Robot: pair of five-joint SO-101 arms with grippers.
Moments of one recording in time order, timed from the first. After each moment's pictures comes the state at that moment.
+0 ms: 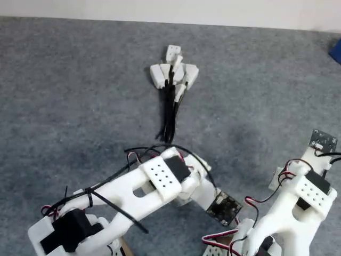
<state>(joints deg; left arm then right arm) 48.2 -12.4 39.3 53.5 -72.9 37.8 -37.3 60.4 55.7 16.2</state>
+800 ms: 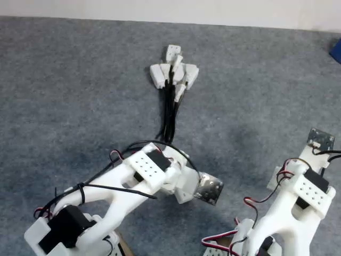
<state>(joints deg) 37.8 -12.4 48.4 44.7 -69.3 36.0 -37.3 60.4 55.7 16.2</state>
